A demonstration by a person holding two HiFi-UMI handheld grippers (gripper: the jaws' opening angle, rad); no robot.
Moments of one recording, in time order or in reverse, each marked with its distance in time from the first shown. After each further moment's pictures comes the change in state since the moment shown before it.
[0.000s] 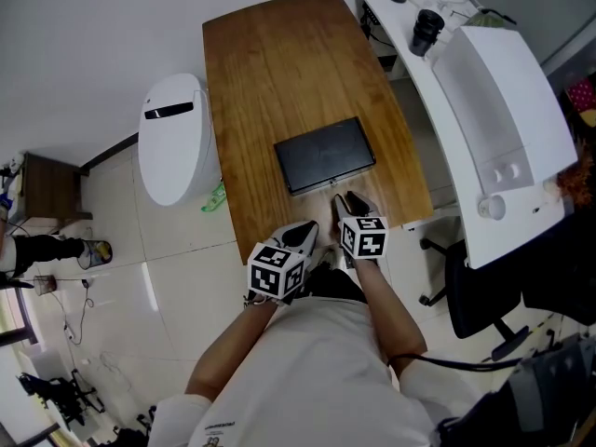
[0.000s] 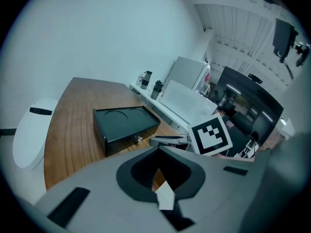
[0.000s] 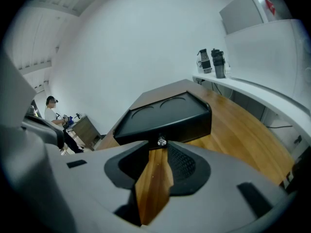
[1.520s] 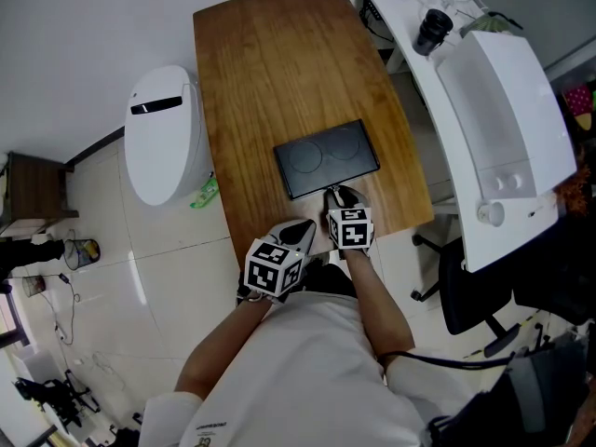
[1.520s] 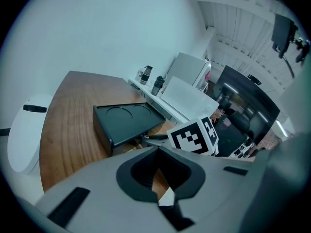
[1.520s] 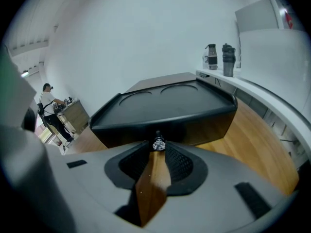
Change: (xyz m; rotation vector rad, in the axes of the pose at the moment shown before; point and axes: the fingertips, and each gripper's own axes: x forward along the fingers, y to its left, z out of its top) left arm 0.015 0.032 0.002 -0.004 0.056 -0.046; right arm 0.062 -0.004 -0.011 -0.115 0.103 -0.089
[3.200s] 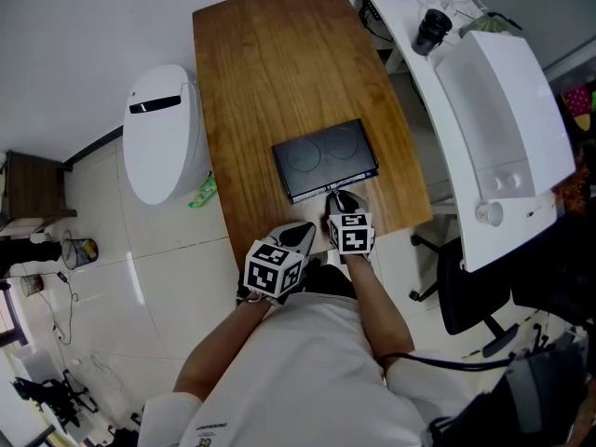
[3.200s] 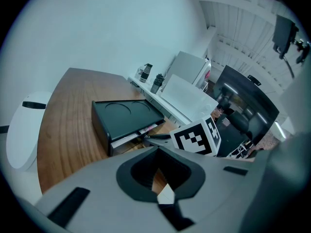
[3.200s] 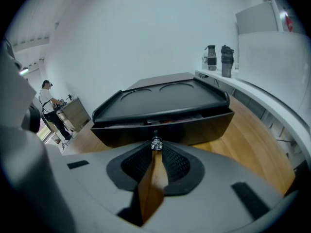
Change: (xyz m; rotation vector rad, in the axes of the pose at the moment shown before) left arm 0.002 -0.004 -0.010 -0.014 0.017 -0.013; right arm -0.010 -0.002 -0.011 -0.016 0.007 -0.013
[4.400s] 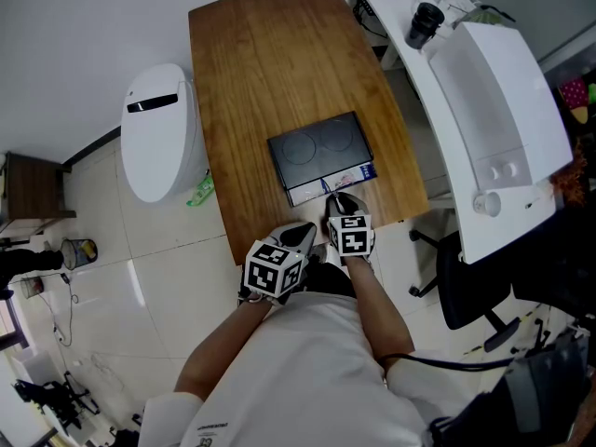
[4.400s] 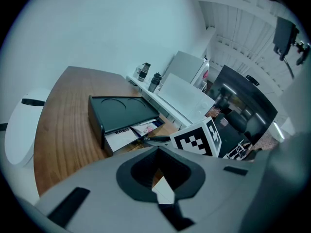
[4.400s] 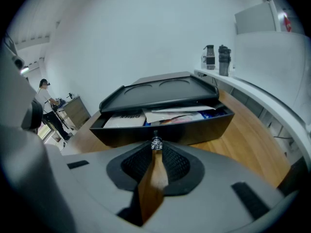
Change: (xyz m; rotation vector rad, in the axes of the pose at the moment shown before) left arm -0.001 -0.018 -0.016 -0.005 0.000 -0.016; right arm -0.018 -0.001 -0.023 -0.009 0.012 -0.006
